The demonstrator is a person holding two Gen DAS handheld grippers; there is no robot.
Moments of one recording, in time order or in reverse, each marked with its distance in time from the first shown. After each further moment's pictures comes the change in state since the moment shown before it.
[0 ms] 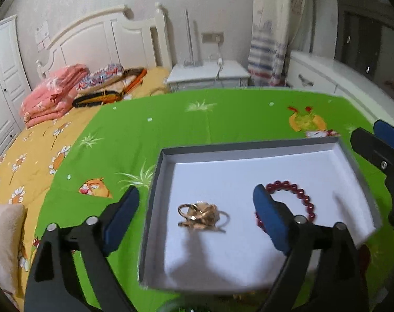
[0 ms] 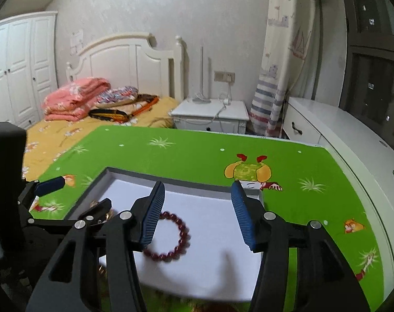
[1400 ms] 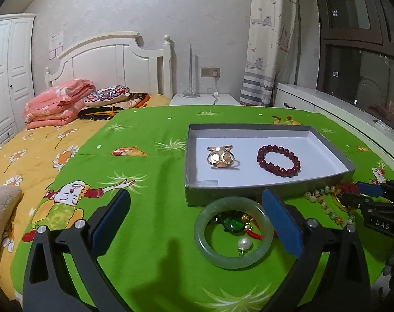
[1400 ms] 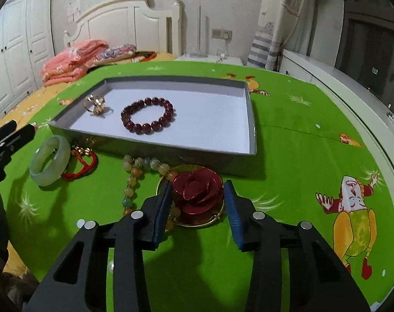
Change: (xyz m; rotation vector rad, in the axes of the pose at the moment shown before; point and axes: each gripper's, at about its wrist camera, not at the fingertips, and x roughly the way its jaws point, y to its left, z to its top) left arm -0.079 0.050 -0.116 -0.053 -0.209 -0.072; right arm -0.022 -0.016 -0.121 -0.004 0.209 -0.011
